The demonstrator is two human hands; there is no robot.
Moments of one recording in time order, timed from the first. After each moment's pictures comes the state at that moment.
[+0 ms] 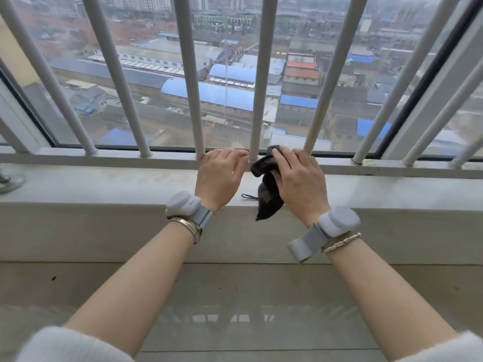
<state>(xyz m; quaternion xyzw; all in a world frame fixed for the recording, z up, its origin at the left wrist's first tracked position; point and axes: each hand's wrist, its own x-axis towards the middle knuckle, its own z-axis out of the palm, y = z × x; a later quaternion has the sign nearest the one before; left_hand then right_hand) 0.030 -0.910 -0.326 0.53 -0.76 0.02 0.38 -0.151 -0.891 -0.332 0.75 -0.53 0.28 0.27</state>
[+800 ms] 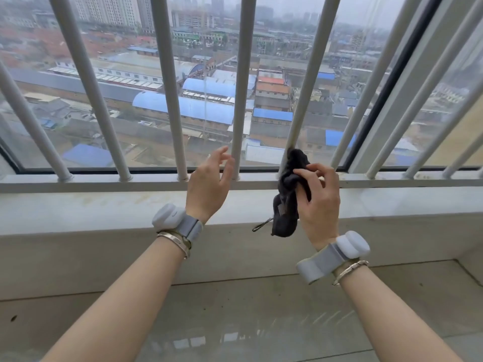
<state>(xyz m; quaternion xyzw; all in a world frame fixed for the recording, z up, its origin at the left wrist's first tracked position) 0.017 -0.906 -0.292 0.49 -0.72 -0.13 0.46 -0.186 -0.853 -0.316 0.64 -0.53 0.53 0.19</state>
